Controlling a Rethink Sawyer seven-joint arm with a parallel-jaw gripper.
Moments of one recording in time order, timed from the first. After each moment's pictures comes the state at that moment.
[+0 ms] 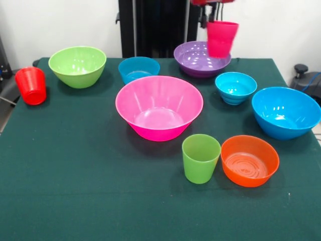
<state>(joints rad) -0.44 -0.99 0.39 2.11 -0.26 0.71 1.85</state>
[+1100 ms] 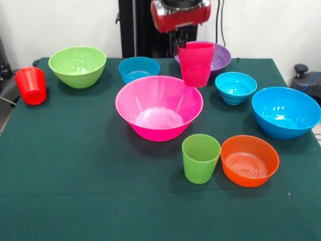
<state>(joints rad) -0.62 -0.80 0.61 1.74 -0.44 0.98 1.65</state>
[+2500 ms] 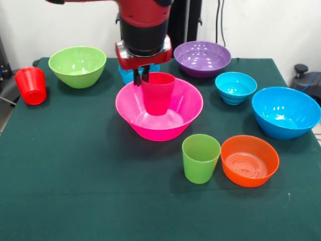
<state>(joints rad) -0.68 -0.60 0.62 1.55 -0.65 1.13 1.64</state>
